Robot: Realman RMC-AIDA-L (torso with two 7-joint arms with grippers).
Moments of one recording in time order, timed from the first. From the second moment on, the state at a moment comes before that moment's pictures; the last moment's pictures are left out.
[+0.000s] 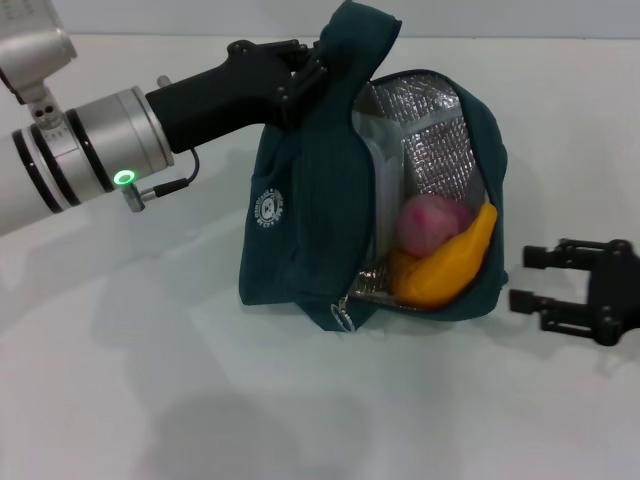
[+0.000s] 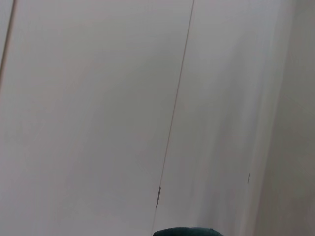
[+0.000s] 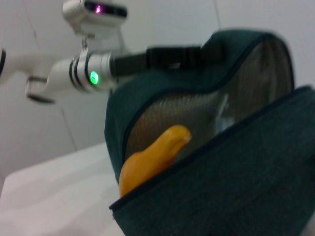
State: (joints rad) left arm -0.62 -2.09 1.00 0.45 1.34 1.36 -1.18; right arm 0.35 1.95 -1.11 -0.58 -1.57 -1.51 1.19
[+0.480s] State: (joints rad) left arm -0.62 -2.09 1.00 0.45 1.33 1.36 -1.17; right arm 0.46 2.01 -1.12 -0.58 -1.71 -1.40 1.21
